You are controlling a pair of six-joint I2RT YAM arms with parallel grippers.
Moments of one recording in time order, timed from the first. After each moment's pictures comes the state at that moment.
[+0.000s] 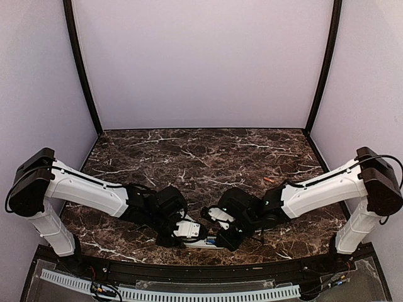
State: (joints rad) left arm -1.12 1.65 0.85 -0.34 0.16 0.58; right arm 1.21 1.65 0.88 -0.30 -0.16 0.32
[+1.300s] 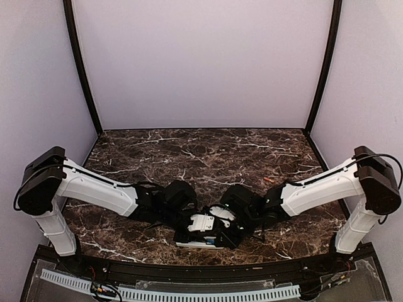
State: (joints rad) left arm -1.12 1.74 0.92 -0.09 0.29 0.59; right arm 1.16 1.67 0.85 -0.23 -0.27 0.30
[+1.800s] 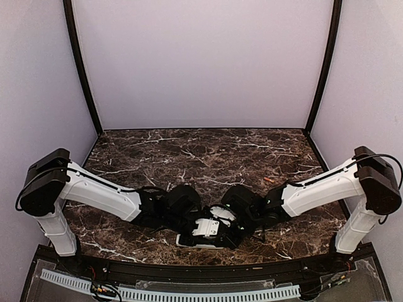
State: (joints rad) left arm -1.17 1.77 0.92 0.00 0.25 0.62; right arm 1.15 1.66 0.83 -0.21 -0.27 0.31
